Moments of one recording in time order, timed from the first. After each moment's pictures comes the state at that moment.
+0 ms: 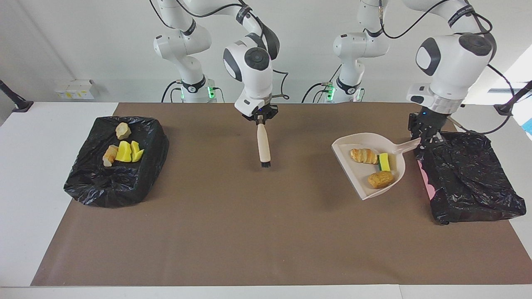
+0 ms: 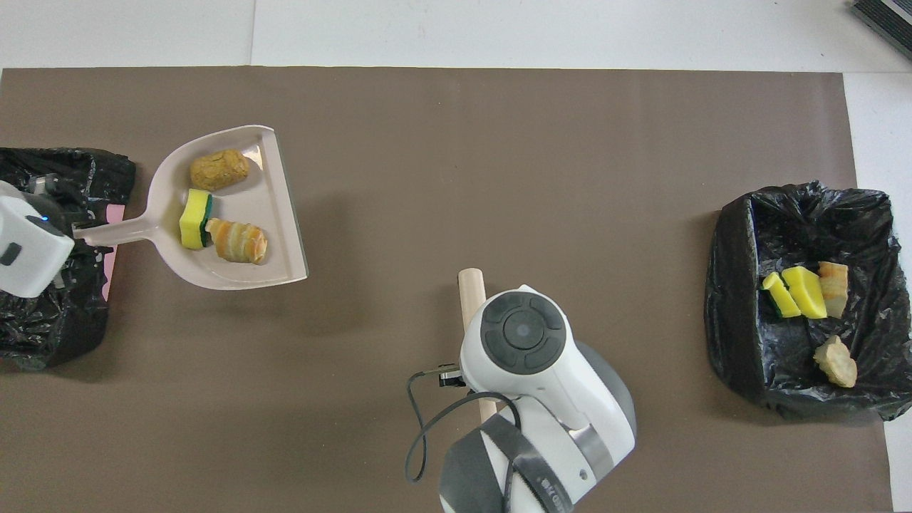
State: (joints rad) left arm -0.01 -0.05 0.07 -1.93 0.02 2.01 1.45; right arm 0.43 0.07 0.28 -2.04 0.12 2.00 0.58
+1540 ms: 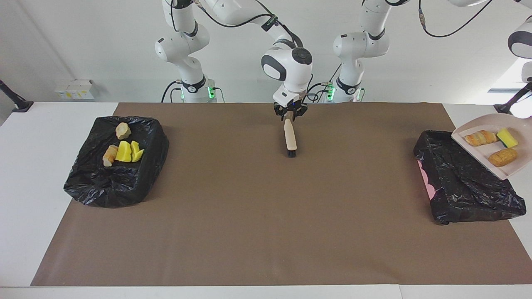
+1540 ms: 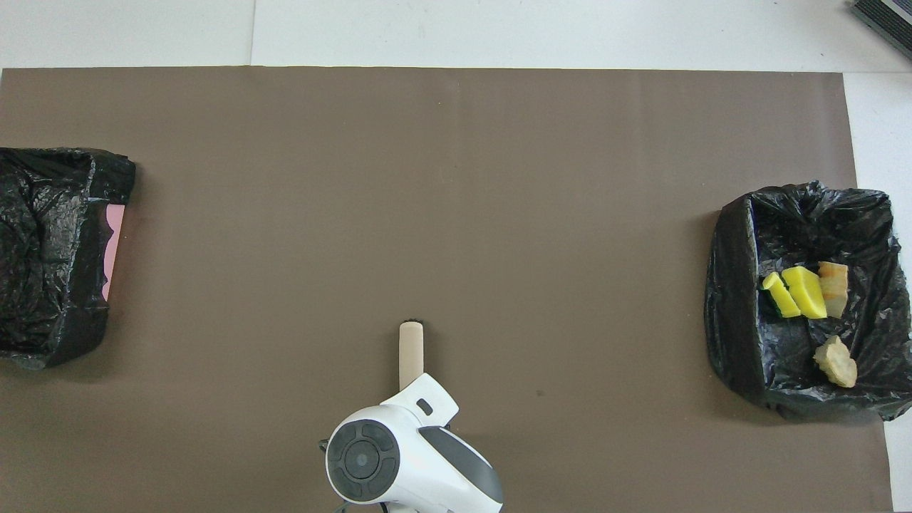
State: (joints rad) left arm 0.00 0.13 0.61 -1.73 0.42 2.18 1.80; right arm 0.67 0.22 0.27 -2.01 0.00 2.14 0.97
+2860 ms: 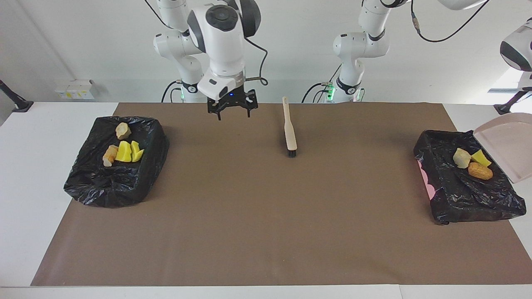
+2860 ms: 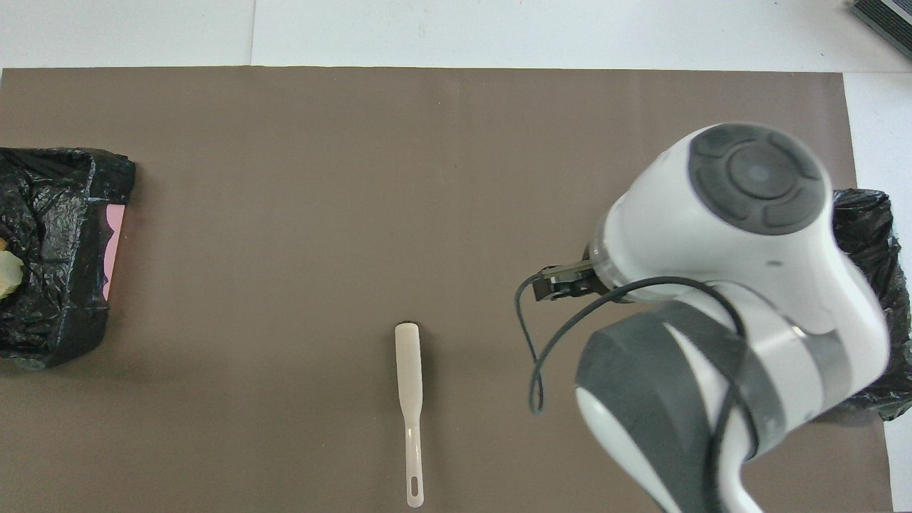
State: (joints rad) left arm -0.05 0.11 0.51 -1.68 0.83 2.18 1.65; right arm 0.13 0.06 0.26 -1.63 0.00 1.62 0.24
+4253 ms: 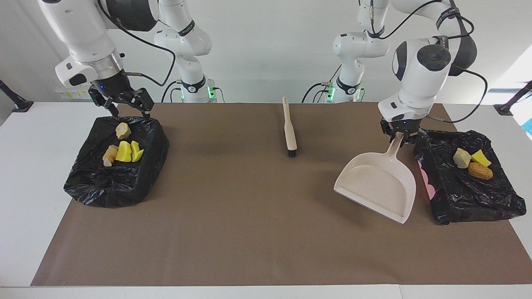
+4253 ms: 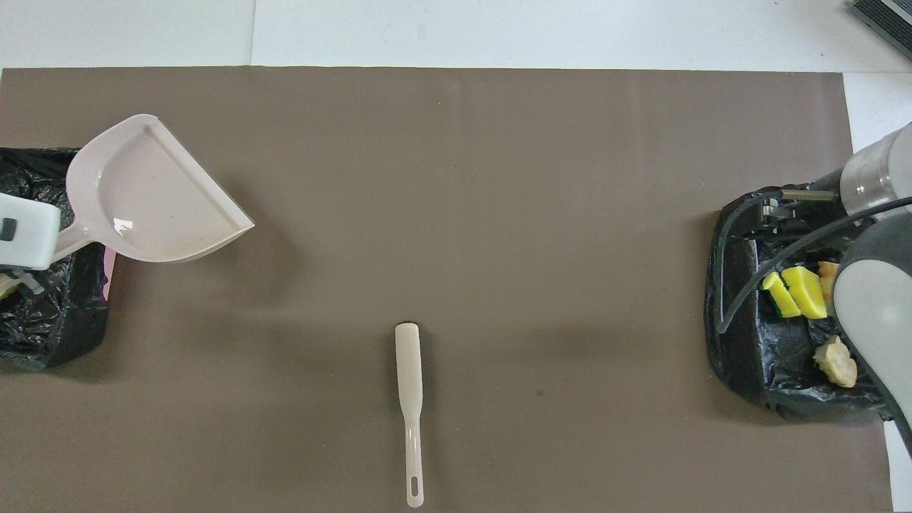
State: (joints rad) left arm -0.07 0.00 -0.14 -1.91 0.17 1.87 0.36; right arm -0.05 0.02 0.00 -1.54 -0.02 1.57 0.08
